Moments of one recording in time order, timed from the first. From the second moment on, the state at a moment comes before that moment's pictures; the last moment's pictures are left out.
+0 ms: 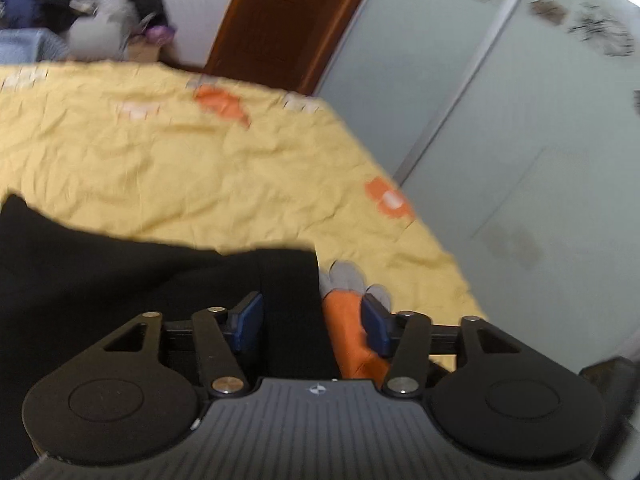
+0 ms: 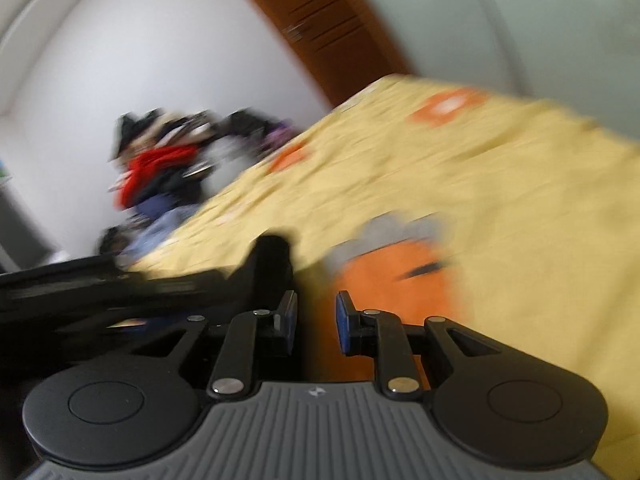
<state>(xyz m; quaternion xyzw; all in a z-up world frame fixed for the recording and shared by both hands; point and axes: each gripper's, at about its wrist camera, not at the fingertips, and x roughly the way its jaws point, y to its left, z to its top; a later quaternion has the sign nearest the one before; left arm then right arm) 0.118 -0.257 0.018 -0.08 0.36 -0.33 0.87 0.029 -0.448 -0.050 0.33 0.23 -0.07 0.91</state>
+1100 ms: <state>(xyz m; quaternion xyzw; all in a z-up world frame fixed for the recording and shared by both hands) 0.211 -0.131 -0.001 0.08 0.33 -0.04 0.94 0.141 -0.406 -0.024 0.10 0.28 -0.06 0.95</state>
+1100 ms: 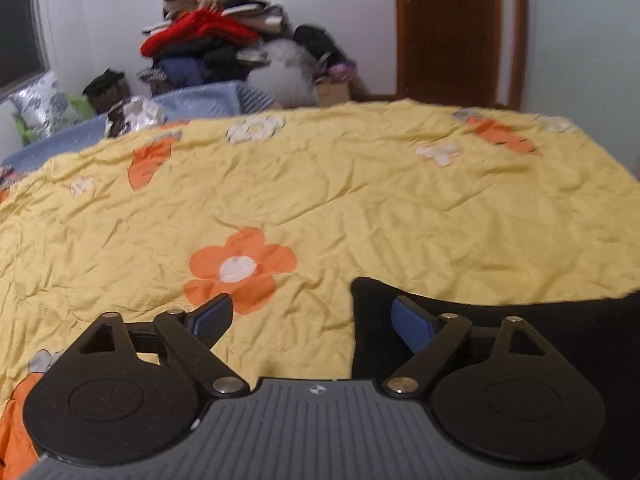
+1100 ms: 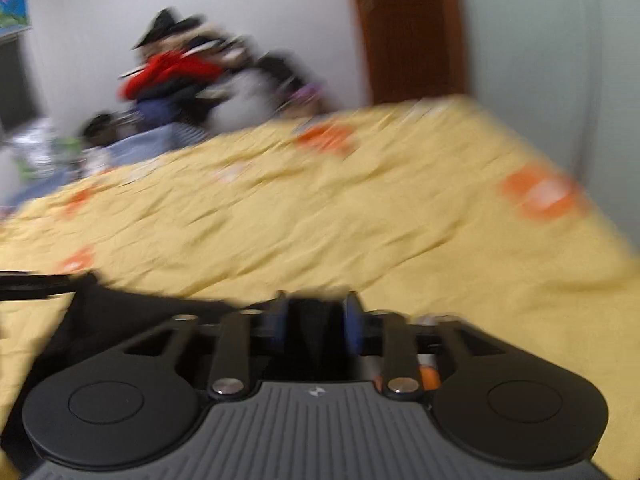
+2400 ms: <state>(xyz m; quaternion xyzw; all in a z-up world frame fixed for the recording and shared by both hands) 0.065 -0.106 -0.011 -0.03 0.38 -0.17 0.91 0.022 -0.306 -0.018 0.00 0.29 0.04 0.96</state>
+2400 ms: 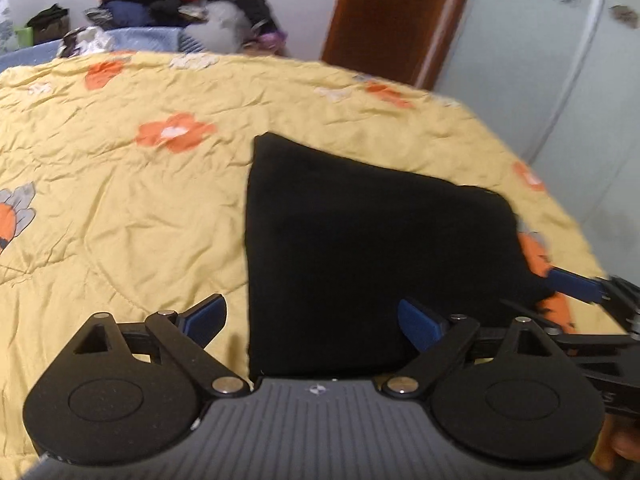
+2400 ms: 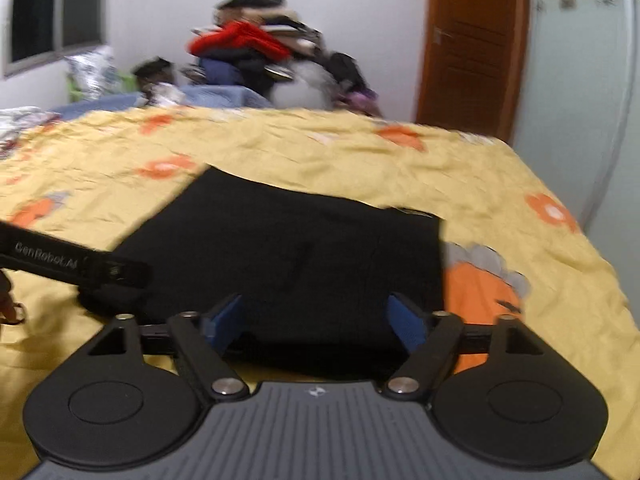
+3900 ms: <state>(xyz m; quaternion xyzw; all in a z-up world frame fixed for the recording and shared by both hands) 0.200 -0.055 -0.054 -0.26 0.42 -0.30 0.82 0.137 -0.434 -0.052 0.28 0.38 0.21 0.86</state>
